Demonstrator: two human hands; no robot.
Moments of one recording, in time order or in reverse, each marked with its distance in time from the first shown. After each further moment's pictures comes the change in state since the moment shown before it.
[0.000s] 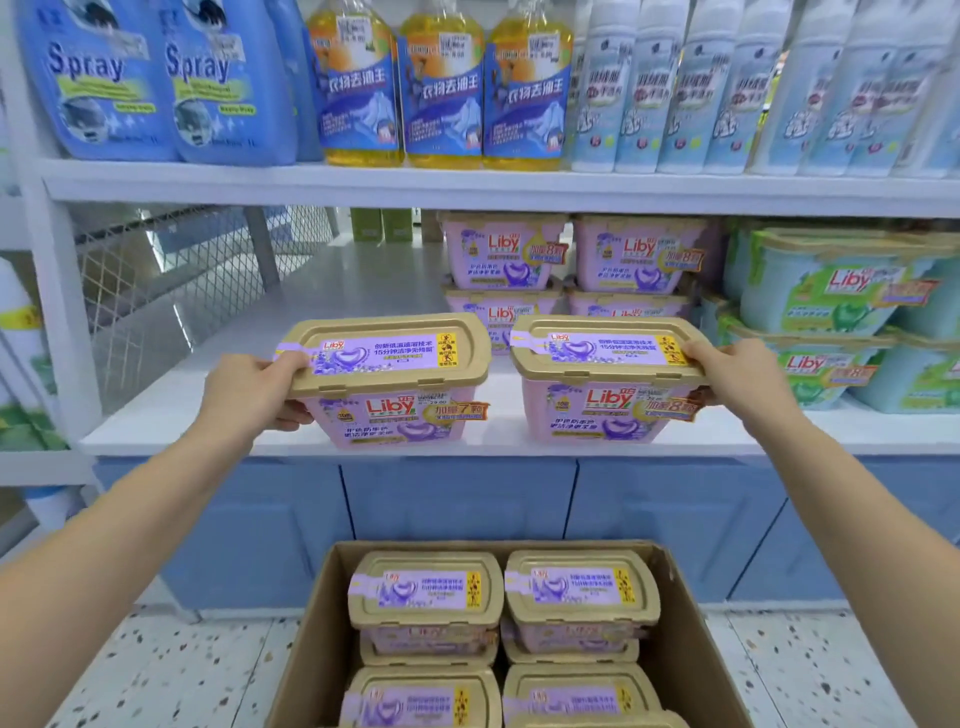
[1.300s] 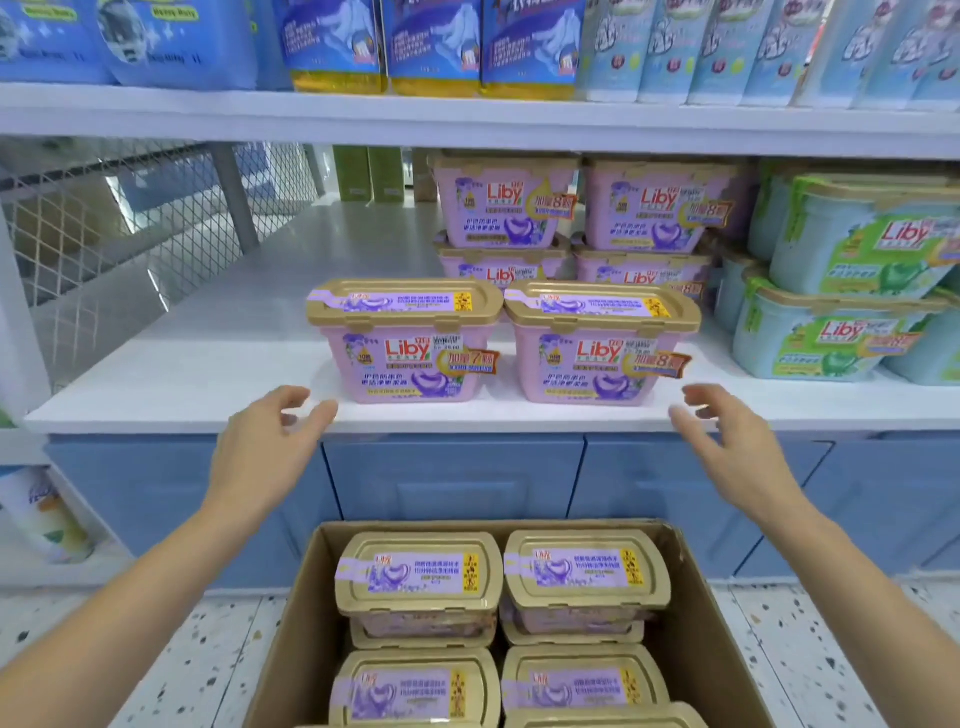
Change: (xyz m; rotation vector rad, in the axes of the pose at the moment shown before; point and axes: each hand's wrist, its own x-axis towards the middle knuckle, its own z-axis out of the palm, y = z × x) left_hand -0.026 -0.074 0.040 0.362 -0.003 0.169; right_hand -0.052 0.075 0.044 -0.065 -0.133 -0.241
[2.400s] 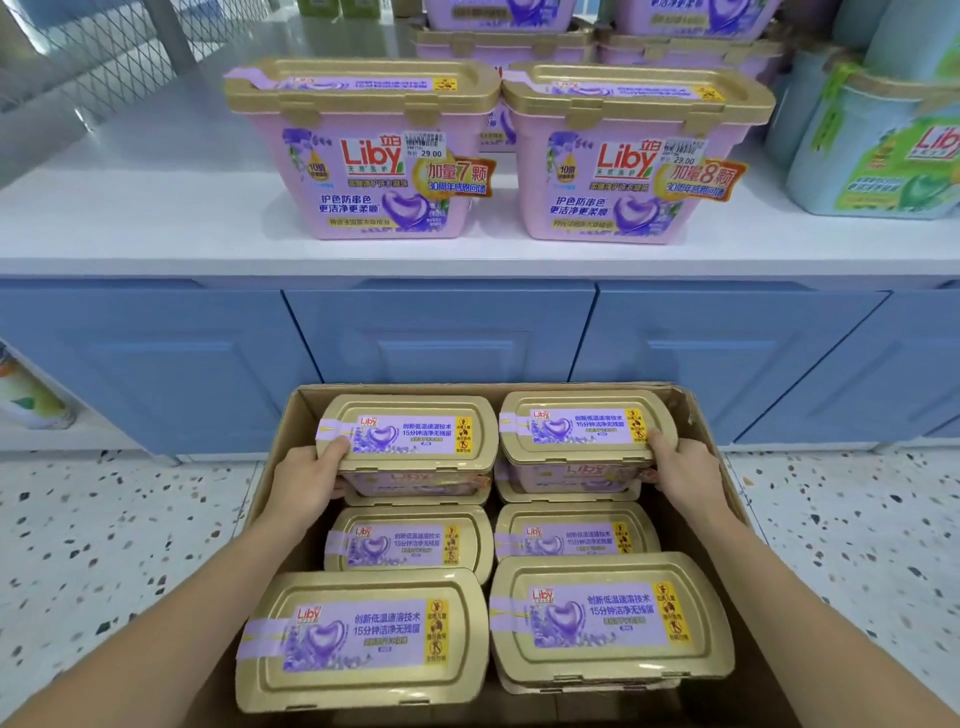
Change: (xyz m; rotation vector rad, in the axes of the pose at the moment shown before) left_hand -0.087 -0.124 0.122 -0.295 -0.306 -0.544; right_hand -0.091 0.106 0.123 0.011 -0.152 0.615
